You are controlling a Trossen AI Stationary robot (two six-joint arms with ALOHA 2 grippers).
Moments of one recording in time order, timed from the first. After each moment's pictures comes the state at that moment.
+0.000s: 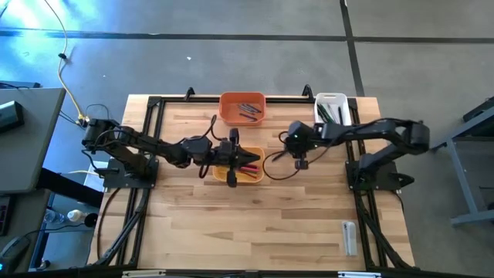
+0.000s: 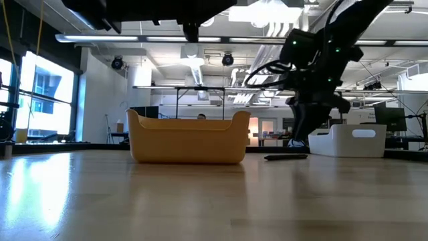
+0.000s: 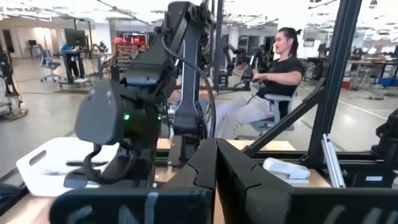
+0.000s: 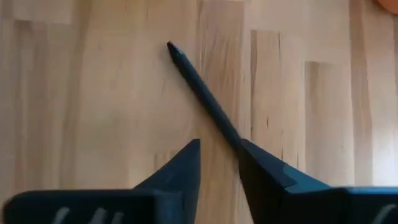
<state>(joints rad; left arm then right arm) 0.07 1.52 0.77 0.83 -0.04 -0.01 -0.31 1.42 0.71 -0.37 -0.03 -0.37</state>
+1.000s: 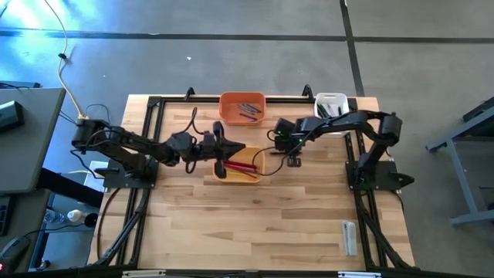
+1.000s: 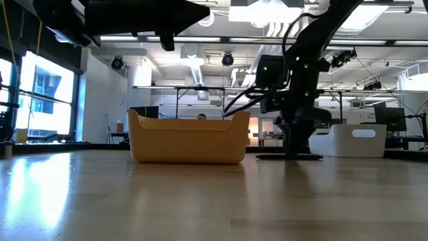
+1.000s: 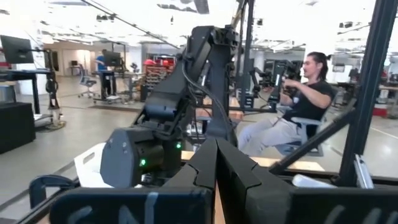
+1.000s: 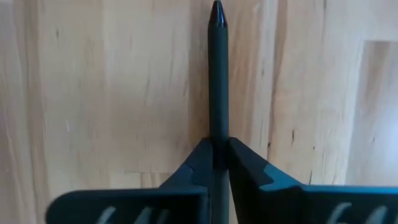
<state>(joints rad) 0.12 1.41 0.55 1.03 -0.10 -0.02 -0.37 1.74 0.93 -0.55 -0.07 -0.41</state>
